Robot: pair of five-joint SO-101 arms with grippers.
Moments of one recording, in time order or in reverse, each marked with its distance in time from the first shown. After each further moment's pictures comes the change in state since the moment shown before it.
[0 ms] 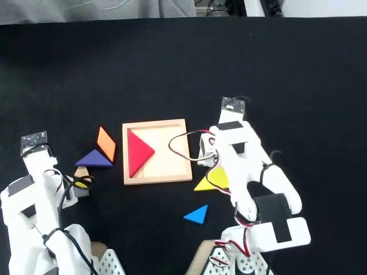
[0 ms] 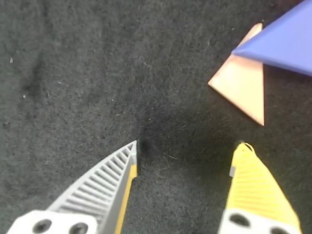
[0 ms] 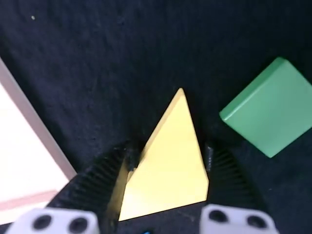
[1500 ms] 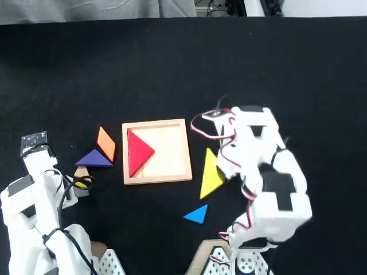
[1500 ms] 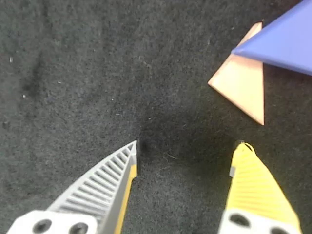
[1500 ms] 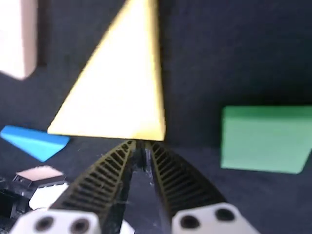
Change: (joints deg) left arm -0.1 0.0 0.0 0.0 0.0; right arm 11.8 11.2 -13.9 22.2 56.0
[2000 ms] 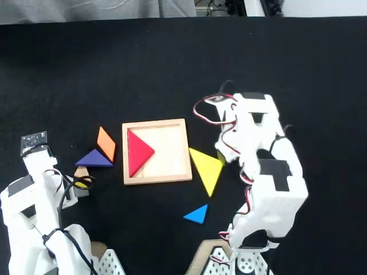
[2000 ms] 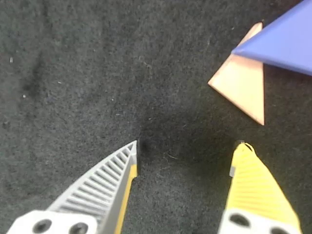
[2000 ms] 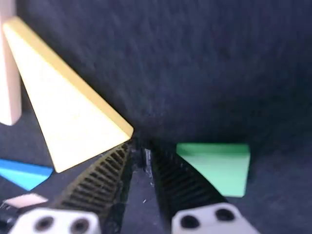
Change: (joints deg) left arm 0.0 0.0 0.0 0.0 0.0; right arm 0.3 8.1 -13.3 -0.4 0.0
